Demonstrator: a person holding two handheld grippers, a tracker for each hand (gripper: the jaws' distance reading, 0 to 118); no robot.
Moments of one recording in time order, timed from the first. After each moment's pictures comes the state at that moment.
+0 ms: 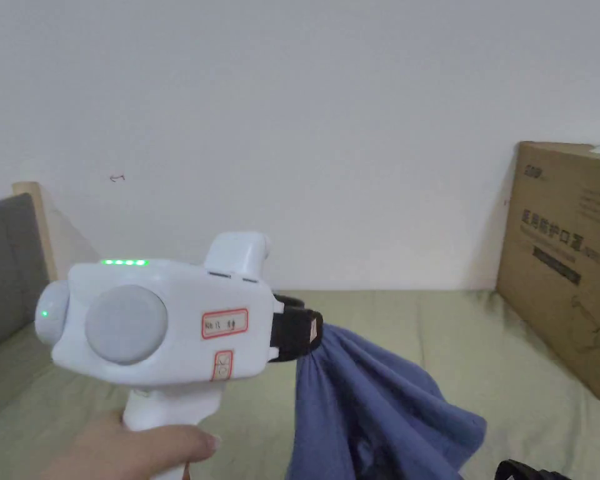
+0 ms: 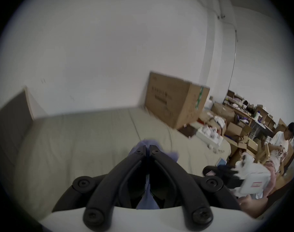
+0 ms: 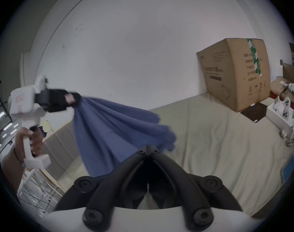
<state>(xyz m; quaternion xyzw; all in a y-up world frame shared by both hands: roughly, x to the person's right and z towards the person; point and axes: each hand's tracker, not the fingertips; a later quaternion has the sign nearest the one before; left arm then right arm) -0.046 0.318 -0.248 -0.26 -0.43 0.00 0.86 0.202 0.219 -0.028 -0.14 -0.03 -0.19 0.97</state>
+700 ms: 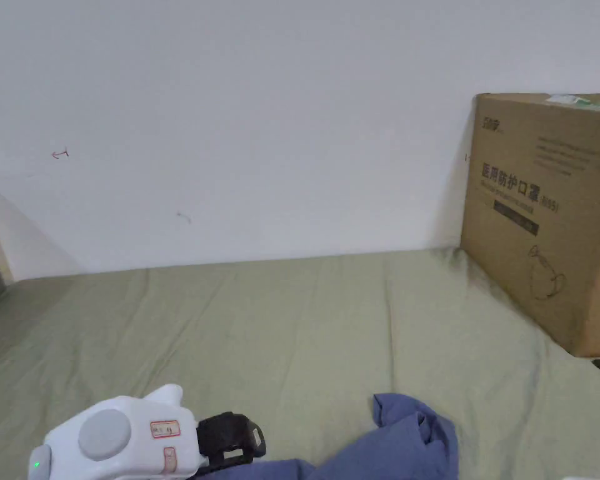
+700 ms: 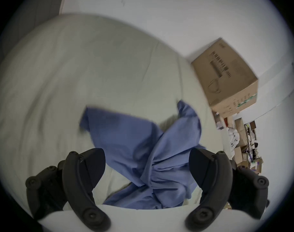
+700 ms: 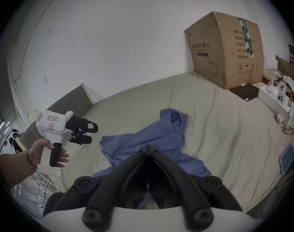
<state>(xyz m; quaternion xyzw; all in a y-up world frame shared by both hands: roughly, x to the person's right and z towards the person) -0.080 0.160 -0.322 -0.45 -0.27 0.16 0.83 0.216 0.155 -0.038 -0.22 -0.05 -0.18 0.96</state>
